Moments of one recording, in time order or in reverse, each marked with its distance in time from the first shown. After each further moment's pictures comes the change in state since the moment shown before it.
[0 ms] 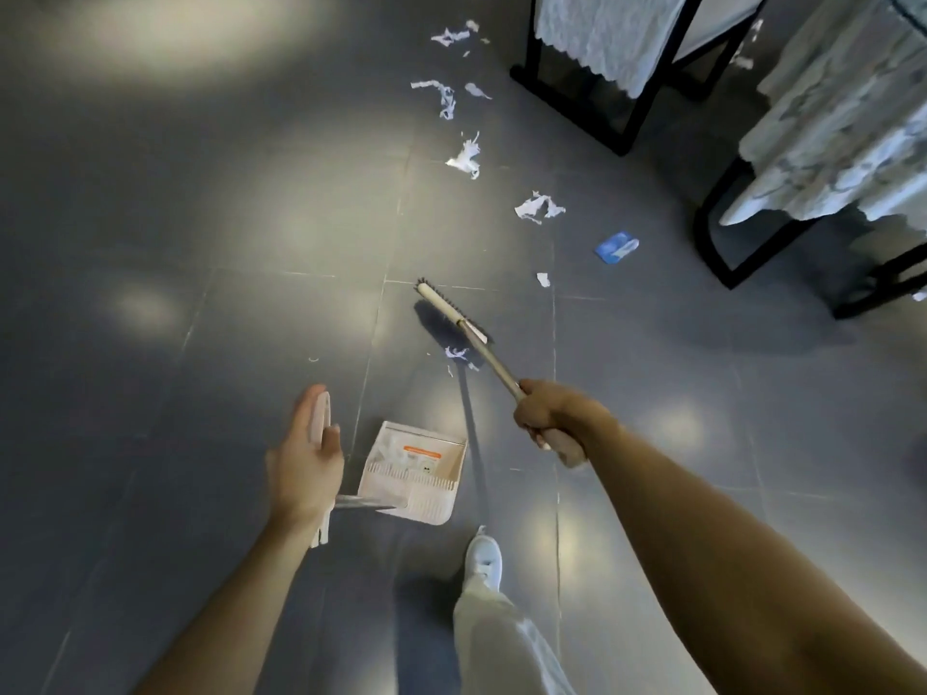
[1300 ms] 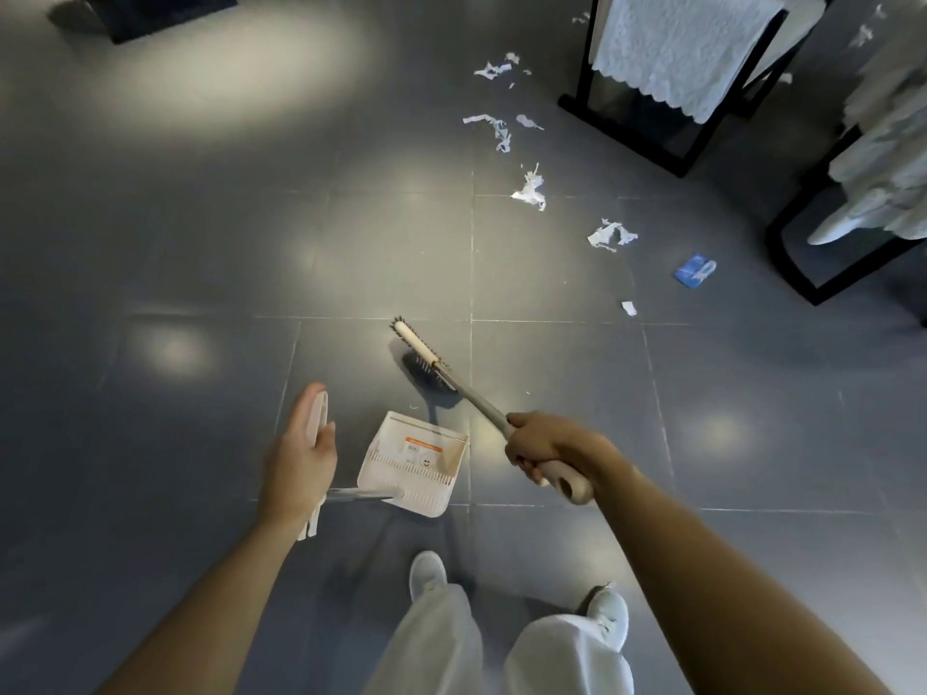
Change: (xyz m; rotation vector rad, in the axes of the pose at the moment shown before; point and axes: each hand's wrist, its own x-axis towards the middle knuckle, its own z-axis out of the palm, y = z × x) left_hand 0.273 -0.151 -0.185 0.018 -0.099 0.134; right_hand 0.039 -0.290 0.168 0.055 -0.098 -0.007
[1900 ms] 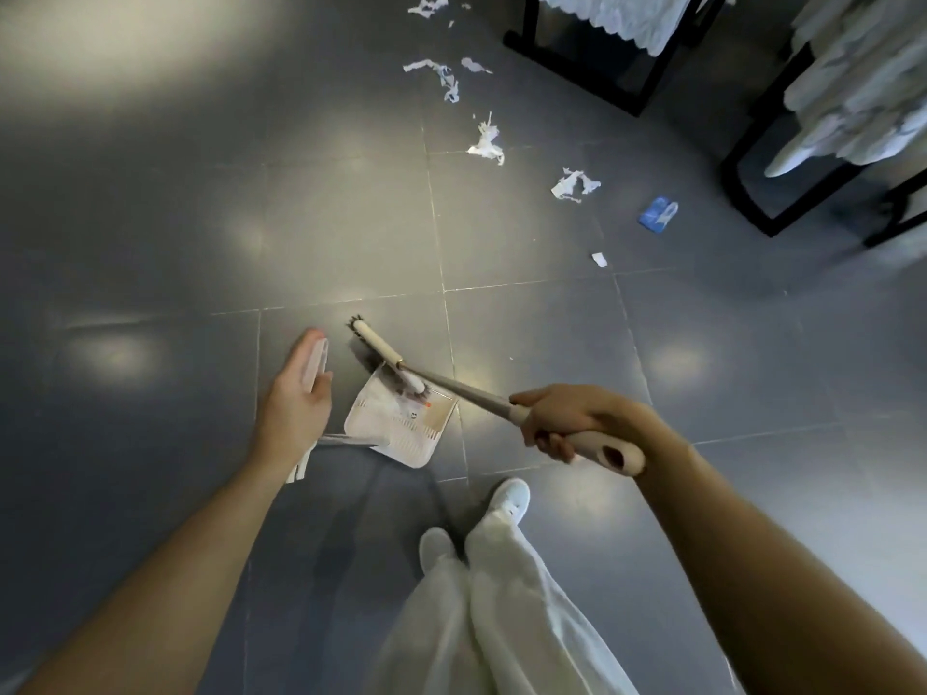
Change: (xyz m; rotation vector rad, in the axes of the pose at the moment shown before) left_hand 0.100 -0.006 0.006 -0.088 -0.173 0.213; right_hand -0.004 -0.027 -0.018 0.327 -0.199 0.182
